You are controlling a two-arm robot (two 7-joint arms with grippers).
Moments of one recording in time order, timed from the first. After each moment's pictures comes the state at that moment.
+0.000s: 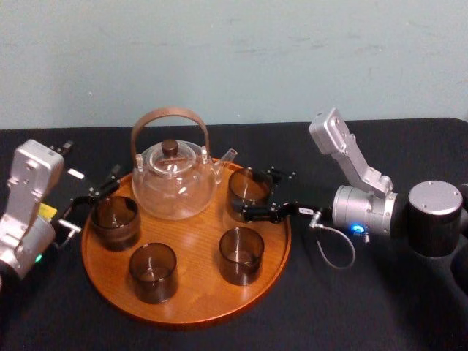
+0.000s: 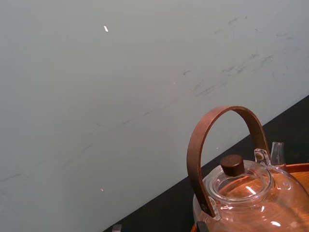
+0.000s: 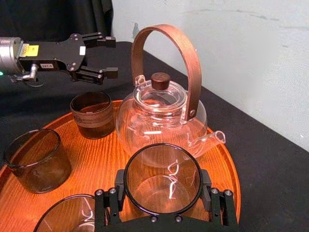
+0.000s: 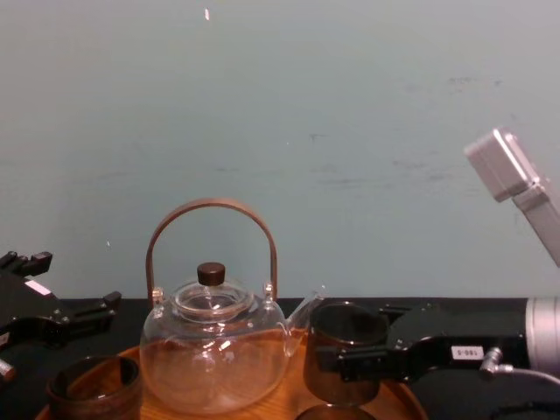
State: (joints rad) left arm -0.20 0.60 0.45 -1.41 -0.25 -0.12 0.03; right arm 0.52 0.40 -0.61 -1.14 0.40 0.06 0.70
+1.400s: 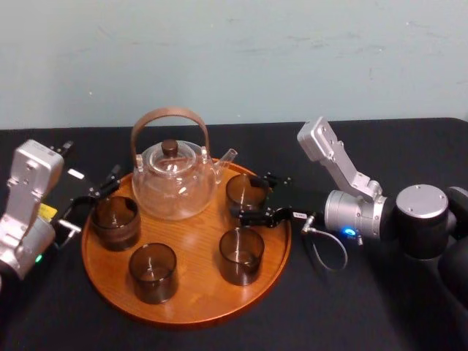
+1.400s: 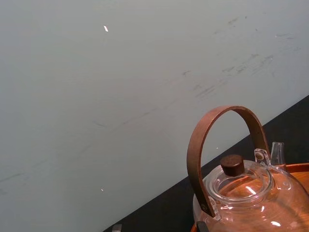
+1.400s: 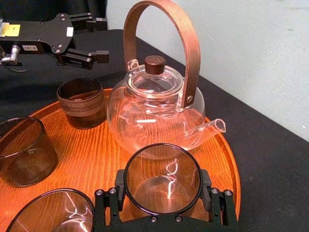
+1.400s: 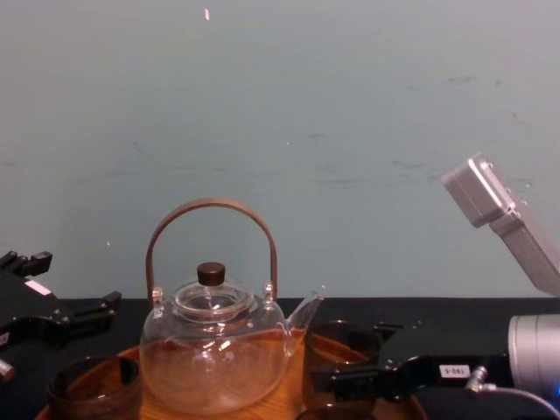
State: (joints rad) left arm -0.20 0.60 0.45 -1.41 -0.25 -0.12 0.03; right arm 0.55 0.35 -0.62 -1.04 0.35 0.03 0.69
